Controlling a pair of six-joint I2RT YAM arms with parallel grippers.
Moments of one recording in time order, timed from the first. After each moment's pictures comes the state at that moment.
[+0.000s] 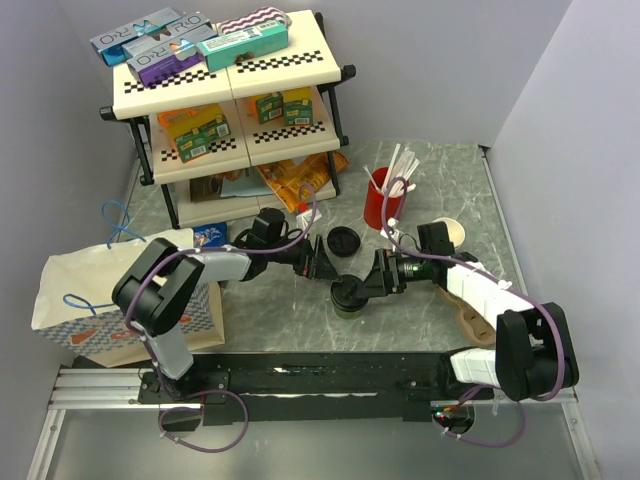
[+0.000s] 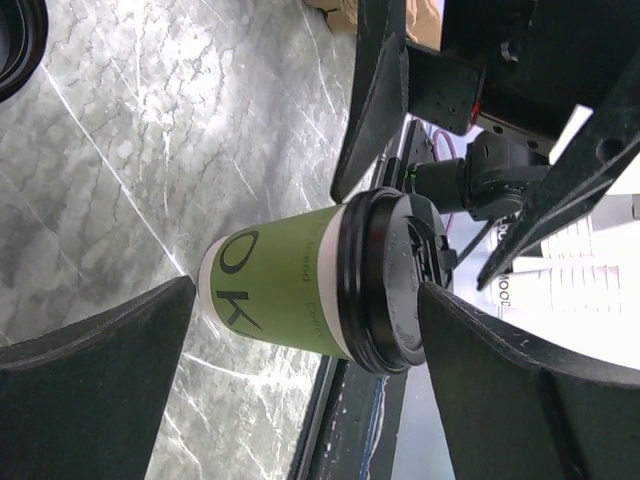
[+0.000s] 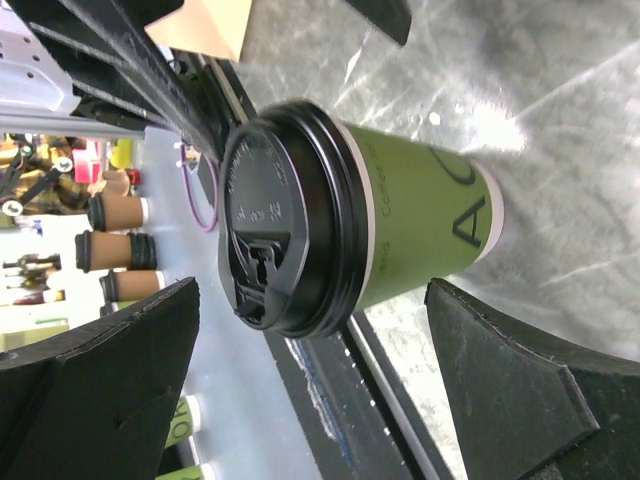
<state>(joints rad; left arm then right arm) -0.60 1.74 0.83 0.43 0.90 -0.60 0.21 1.27 0.62 -0.33 -1.04 0.18</state>
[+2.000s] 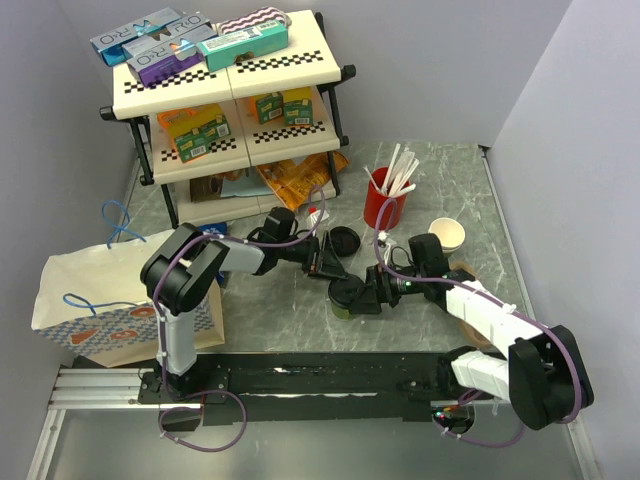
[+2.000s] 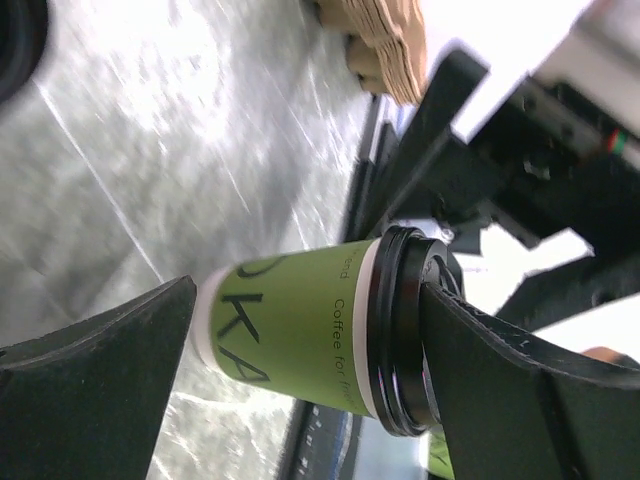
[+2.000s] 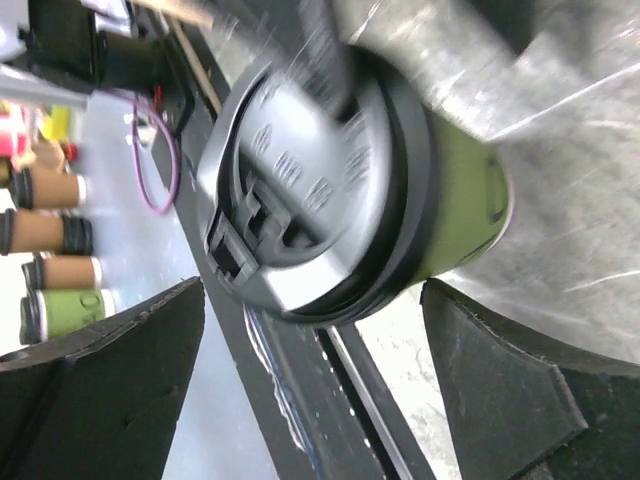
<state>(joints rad) -0.60 1.95 0.92 0.53 1.00 -0.77 0.33 1.13 0.51 -0.21 -0.92 0.22</state>
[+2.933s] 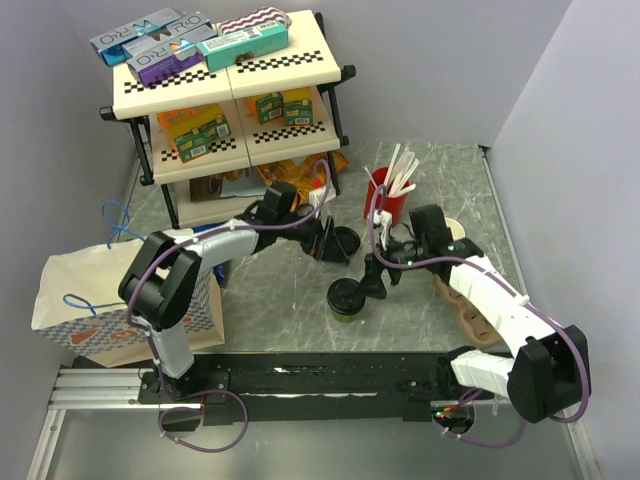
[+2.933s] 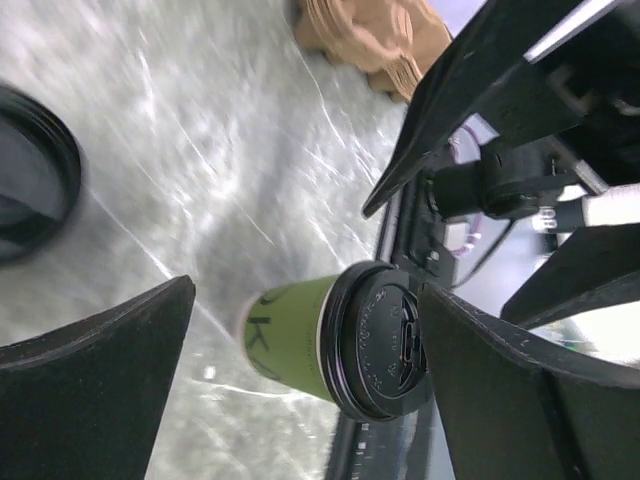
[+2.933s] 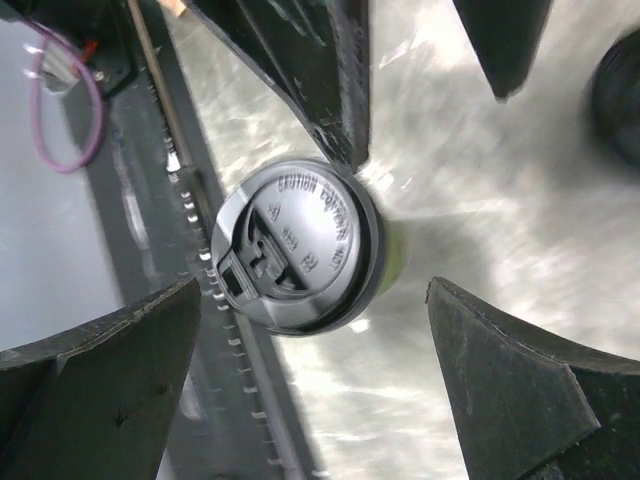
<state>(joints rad) -0.59 1.79 1.13 0.09 0.92 -0.37 0.34 1.16 0.81 -0.54 -0.85 -0.25</state>
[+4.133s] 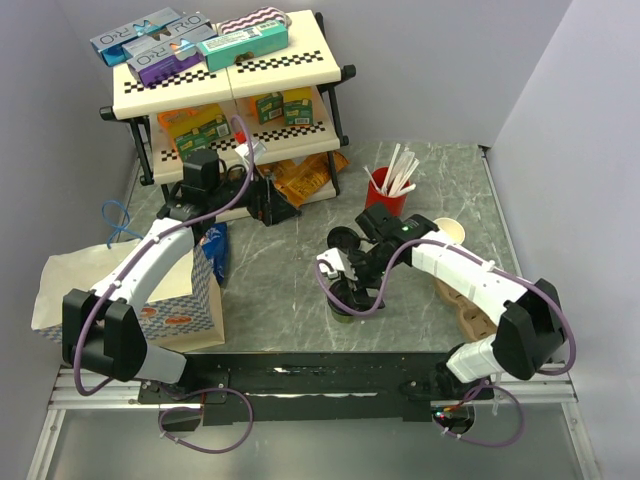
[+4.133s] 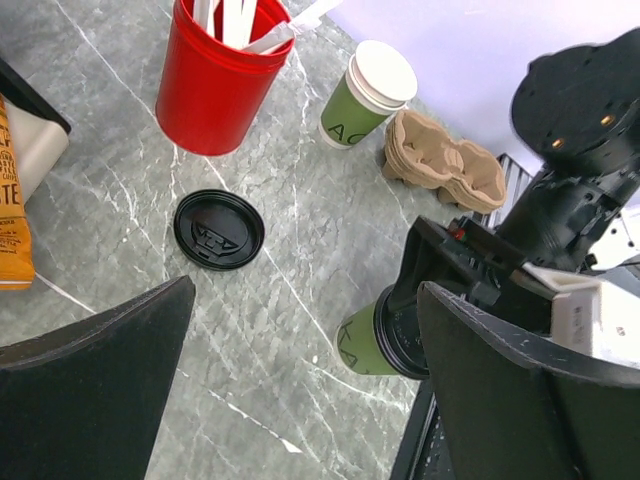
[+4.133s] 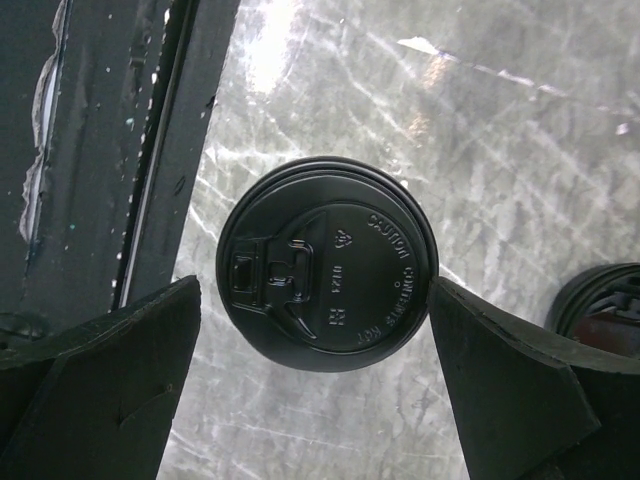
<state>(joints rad) -0.30 1.40 1.14 -0.06 0.87 -0.23 0.64 1.41 1.12 -0.97 -0.66 -1.11</state>
